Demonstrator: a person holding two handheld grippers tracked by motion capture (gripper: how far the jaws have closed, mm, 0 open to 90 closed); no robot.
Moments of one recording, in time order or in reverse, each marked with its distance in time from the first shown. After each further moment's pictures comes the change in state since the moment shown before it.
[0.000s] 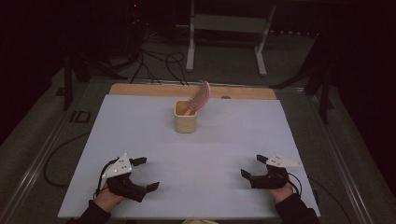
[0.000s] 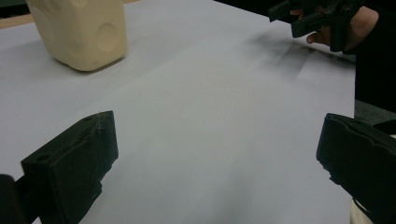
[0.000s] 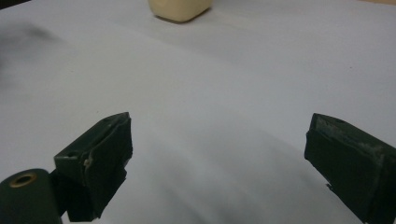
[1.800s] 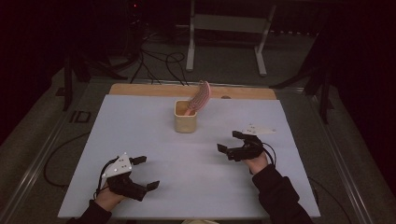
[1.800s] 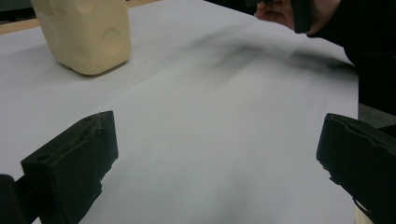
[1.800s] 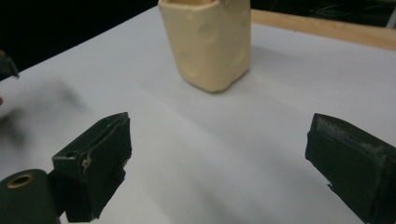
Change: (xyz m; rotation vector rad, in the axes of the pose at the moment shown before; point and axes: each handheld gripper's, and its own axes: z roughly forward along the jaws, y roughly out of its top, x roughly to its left) left arm 0.000 0.002 0.001 -0.011 0.013 -0.003; right arm 0.005 0.081 0.072 -0.023 0.139 0.038
